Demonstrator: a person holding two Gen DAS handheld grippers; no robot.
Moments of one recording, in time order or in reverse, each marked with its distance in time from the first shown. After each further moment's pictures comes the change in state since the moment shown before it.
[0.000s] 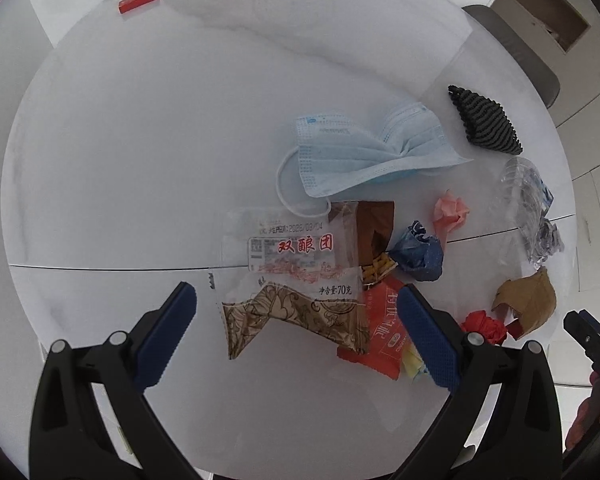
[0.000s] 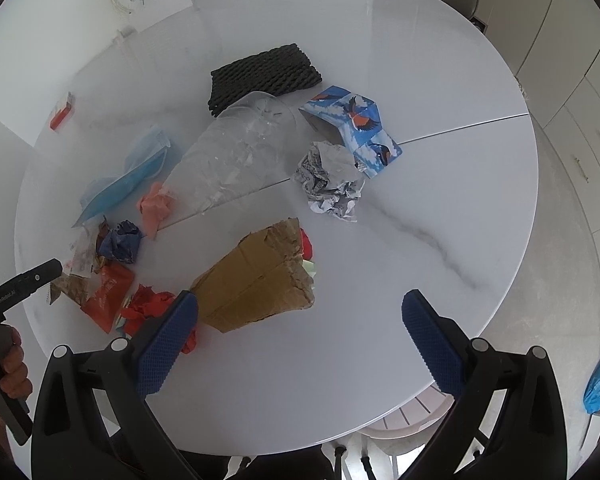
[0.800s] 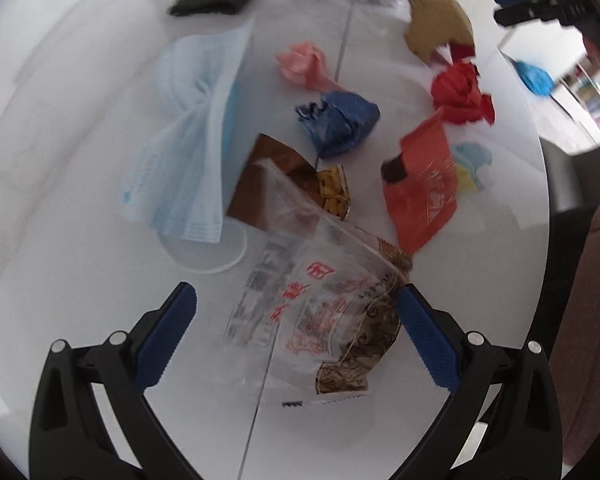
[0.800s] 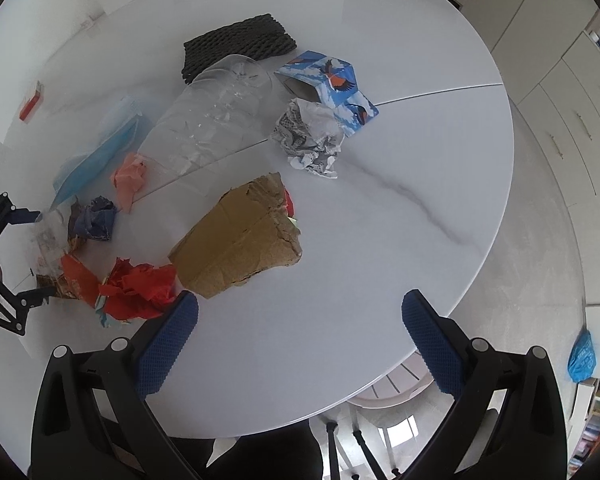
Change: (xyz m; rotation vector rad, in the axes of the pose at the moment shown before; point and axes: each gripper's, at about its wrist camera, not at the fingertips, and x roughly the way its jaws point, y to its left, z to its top) left arm 0.049 -0.031 0.008 1.237 0.163 -0.192; right arm 0.002 0.007 -0.018 0.071 0.083 -0.116
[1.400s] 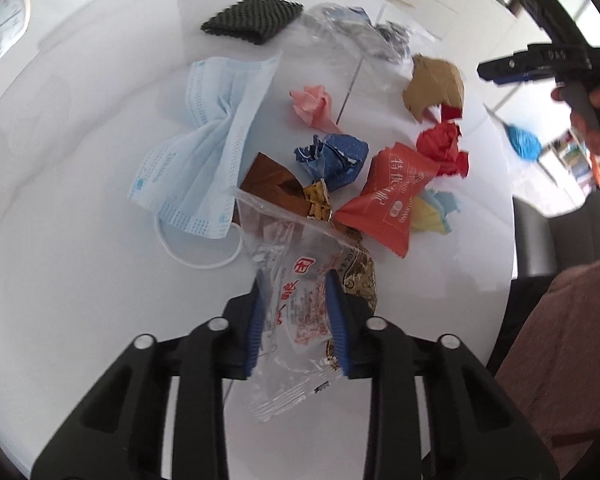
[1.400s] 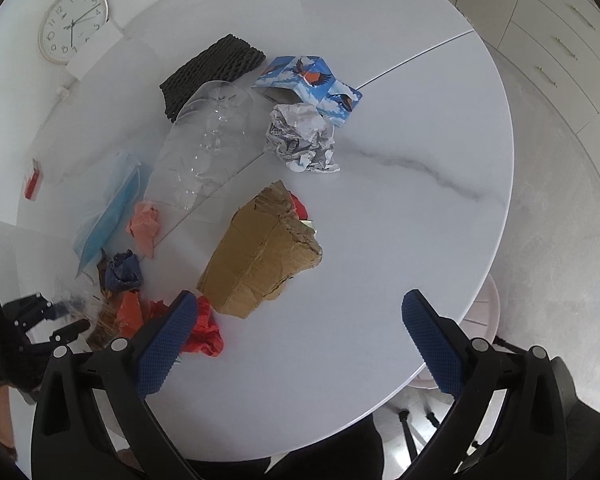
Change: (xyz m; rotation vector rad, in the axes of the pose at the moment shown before) left arm -0.034 0.004 -0.039 -0.214 -0.172 -0.099; right arm 0.004 -0.008 -0.001 0.271 -0.025 0.121
